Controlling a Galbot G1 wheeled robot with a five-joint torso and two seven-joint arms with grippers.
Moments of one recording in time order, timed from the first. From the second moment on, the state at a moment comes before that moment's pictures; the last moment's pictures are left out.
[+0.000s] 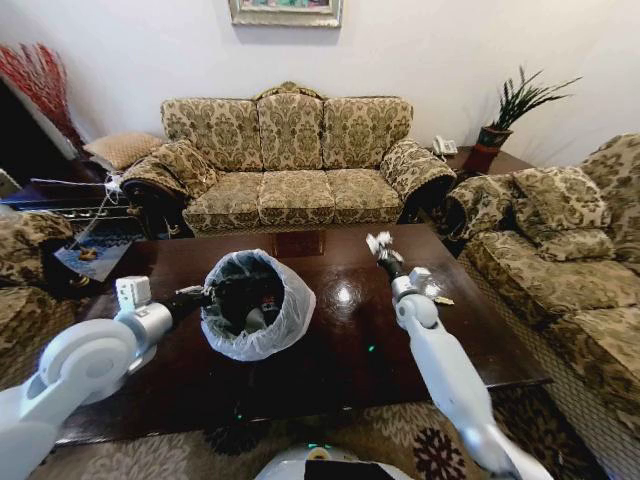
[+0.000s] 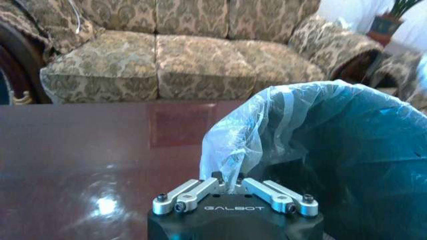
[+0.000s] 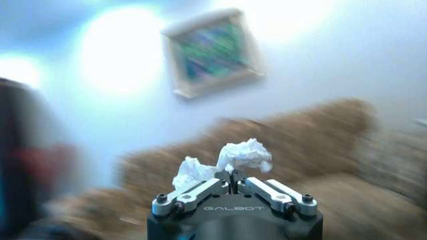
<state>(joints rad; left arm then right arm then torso) 1.61 -0.48 -0.97 -2.33 -1.50 0.58 -0.46 -0.90 1.22 0.25 1.89 0.65 -0.06 0.01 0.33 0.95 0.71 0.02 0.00</state>
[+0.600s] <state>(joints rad) 1.61 -0.45 -0.97 -2.37 -1.50 0.61 -0.49 -0.93 1.17 -0.22 2.16 0.49 -0.11 -0.13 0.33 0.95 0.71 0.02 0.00</state>
